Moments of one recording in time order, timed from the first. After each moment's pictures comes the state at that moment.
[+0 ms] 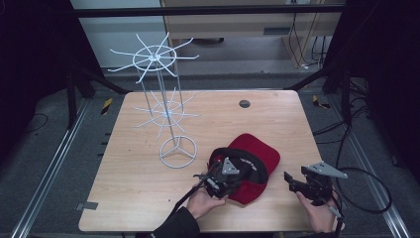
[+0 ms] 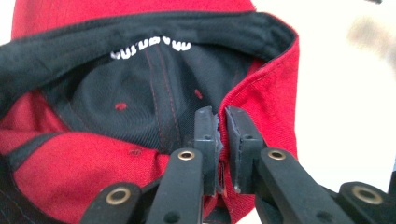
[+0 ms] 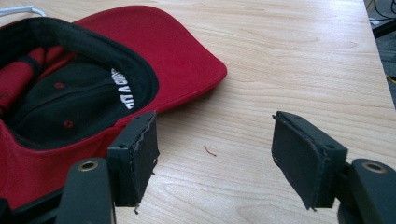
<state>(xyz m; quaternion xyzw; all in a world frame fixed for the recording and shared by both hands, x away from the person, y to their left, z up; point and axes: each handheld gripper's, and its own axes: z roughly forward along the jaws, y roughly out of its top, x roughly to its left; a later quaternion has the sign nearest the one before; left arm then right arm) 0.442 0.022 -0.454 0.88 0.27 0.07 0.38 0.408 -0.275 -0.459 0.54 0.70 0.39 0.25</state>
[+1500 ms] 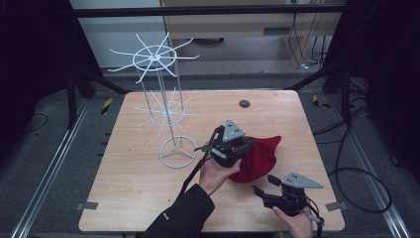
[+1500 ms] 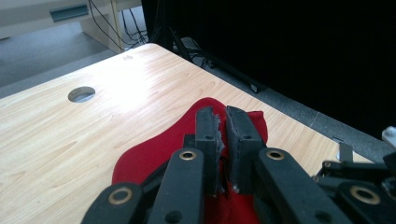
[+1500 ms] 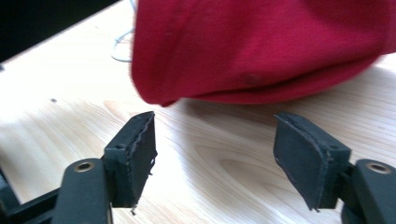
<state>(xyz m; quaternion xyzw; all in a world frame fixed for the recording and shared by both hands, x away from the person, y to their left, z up) 0.468 0.001 -0.346 0.79 0.29 0.15 0.51 0.387 -0.210 -0.467 0.43 0.74 0.50 0.16</state>
